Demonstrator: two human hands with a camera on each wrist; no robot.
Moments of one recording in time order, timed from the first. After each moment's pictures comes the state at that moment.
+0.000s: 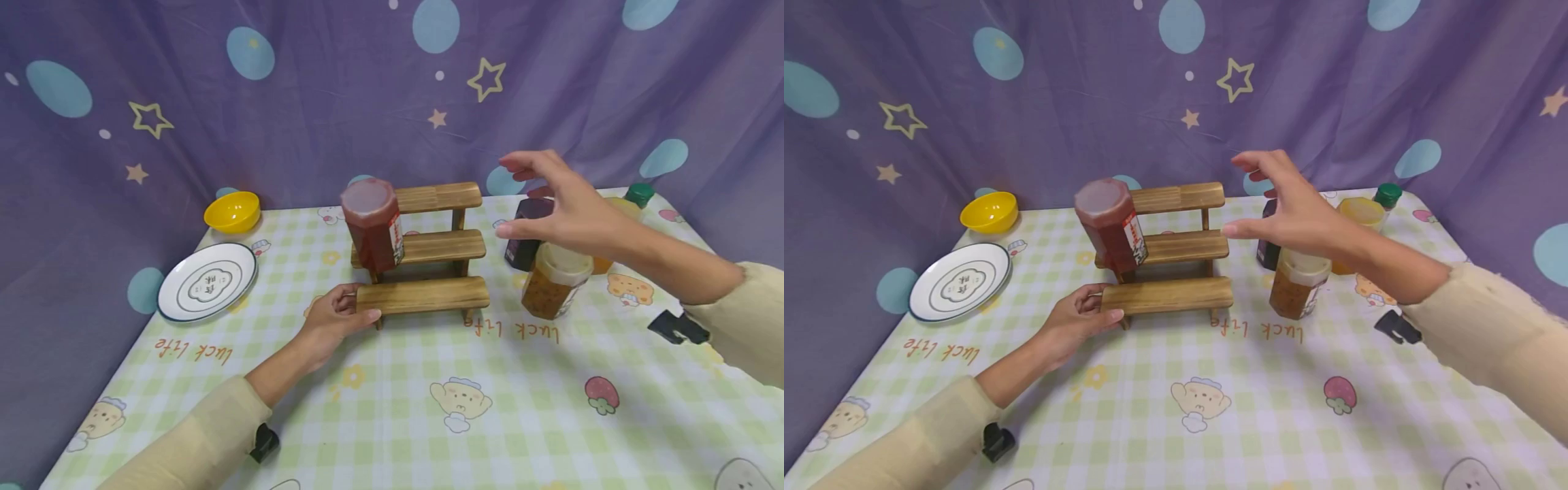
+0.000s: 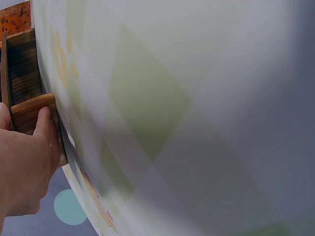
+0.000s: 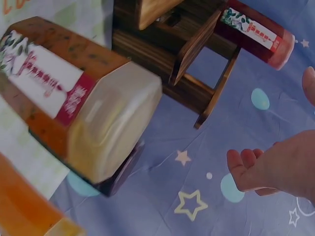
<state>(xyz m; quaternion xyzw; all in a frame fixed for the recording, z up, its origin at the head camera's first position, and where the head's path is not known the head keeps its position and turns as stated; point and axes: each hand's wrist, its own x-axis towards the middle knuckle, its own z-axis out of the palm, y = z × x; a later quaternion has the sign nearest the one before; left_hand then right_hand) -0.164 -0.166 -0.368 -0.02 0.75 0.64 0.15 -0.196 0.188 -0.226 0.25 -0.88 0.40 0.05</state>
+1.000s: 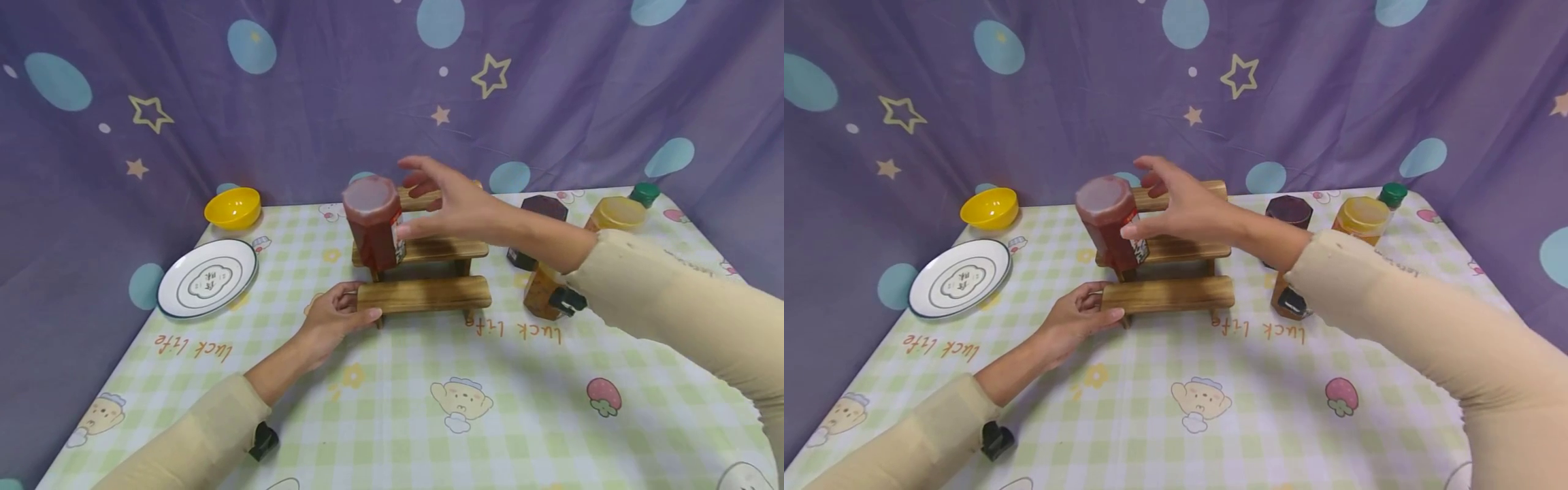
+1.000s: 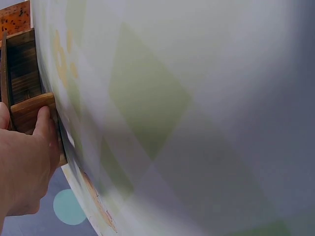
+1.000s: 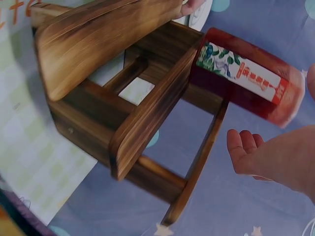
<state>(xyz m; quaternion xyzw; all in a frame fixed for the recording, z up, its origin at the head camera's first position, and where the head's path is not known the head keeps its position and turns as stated) -0.164 -0.166 -0.369 -0.02 0.73 0.66 0.16 -0.232 0.085 -0.227 0.31 -0.81 0.48 -0.07</state>
